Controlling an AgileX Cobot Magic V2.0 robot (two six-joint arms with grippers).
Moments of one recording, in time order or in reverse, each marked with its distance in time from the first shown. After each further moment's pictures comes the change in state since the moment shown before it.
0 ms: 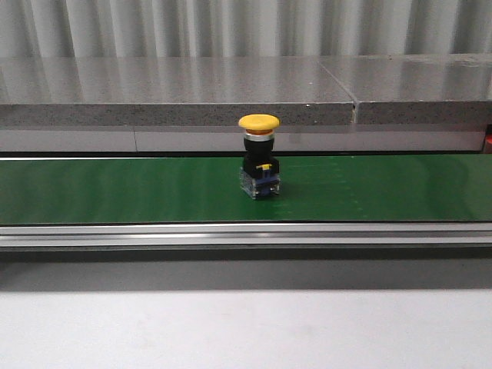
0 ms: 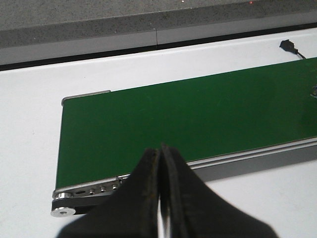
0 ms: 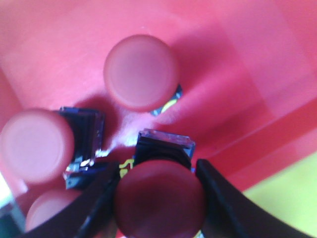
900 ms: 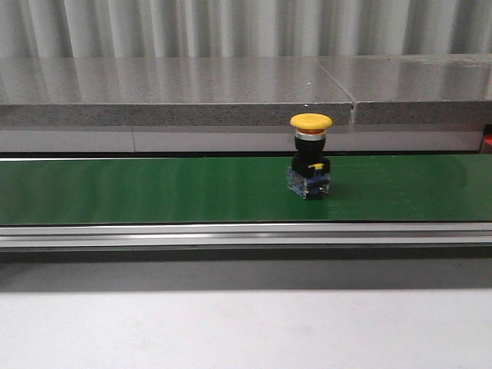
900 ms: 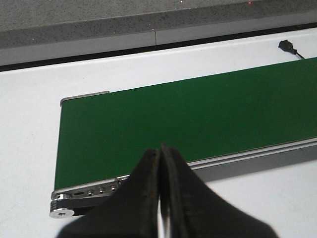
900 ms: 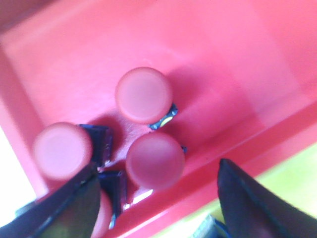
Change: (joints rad) left arm 0.000 0.000 0.000 0.000 0.000 0.000; right arm 0.000 -0.115 0.041 -0.002 -0.042 0.000
